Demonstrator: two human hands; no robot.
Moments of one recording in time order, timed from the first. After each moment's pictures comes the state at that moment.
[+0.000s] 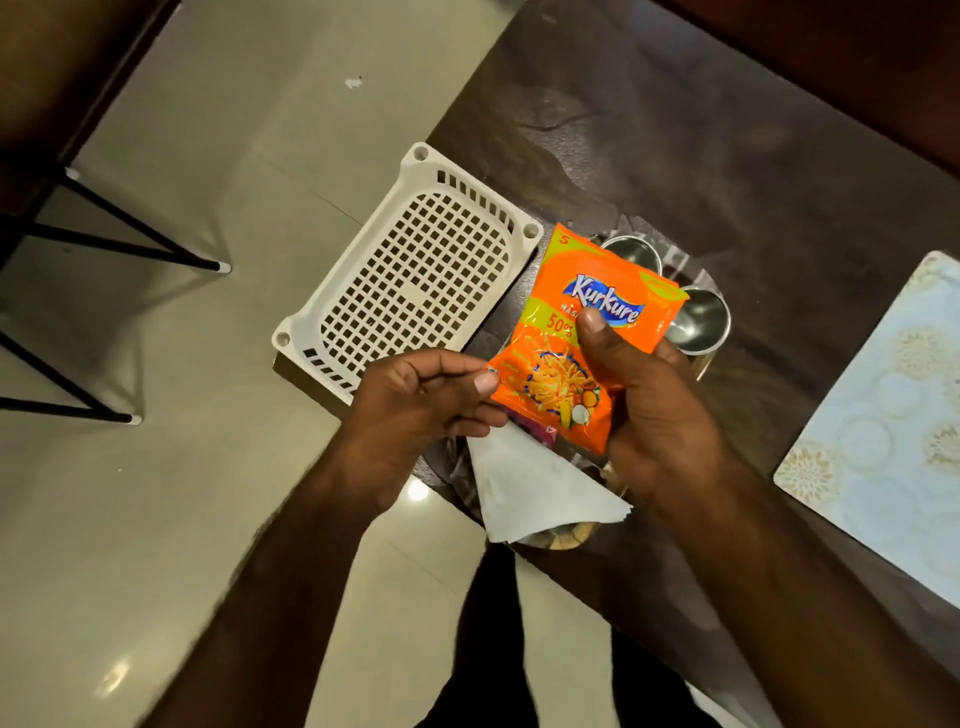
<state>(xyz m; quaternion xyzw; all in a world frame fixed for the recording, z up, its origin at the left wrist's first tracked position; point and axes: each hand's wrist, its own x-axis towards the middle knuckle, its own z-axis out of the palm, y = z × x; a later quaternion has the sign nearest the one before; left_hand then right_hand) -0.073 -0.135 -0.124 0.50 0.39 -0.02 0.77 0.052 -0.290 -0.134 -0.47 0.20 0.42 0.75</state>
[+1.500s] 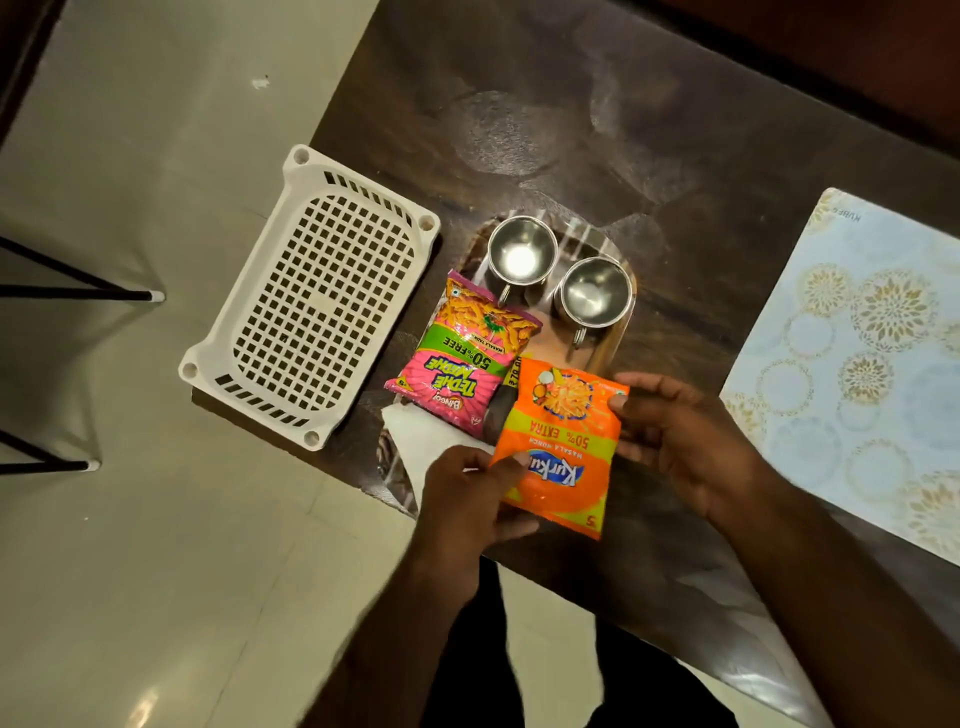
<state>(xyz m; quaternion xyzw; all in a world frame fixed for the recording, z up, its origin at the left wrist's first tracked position) -0.058 -0.267 -0.157 0.39 0.61 -0.16 0.68 0.086 -0.425 -0.187 -0.61 0.28 0.46 0.58</state>
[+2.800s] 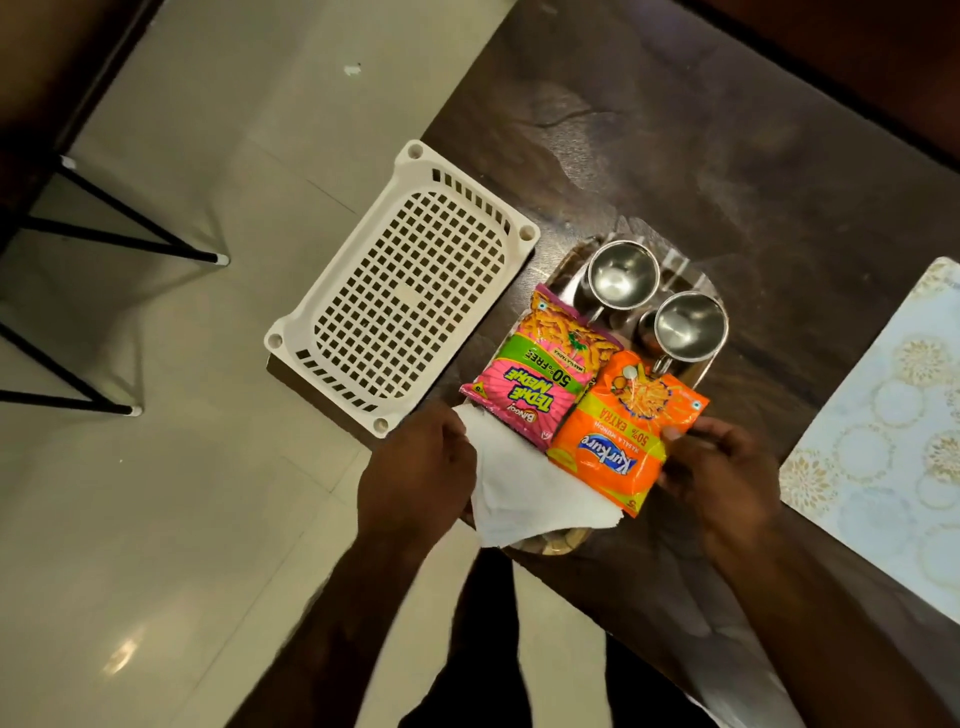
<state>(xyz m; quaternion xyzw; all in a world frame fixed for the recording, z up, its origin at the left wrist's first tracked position) -0.091 -0.177 -0.151 0.80 0.48 -0.15 0.34 0.058 -0.401 -0.210 -0.72 0.29 0.33 0.53</state>
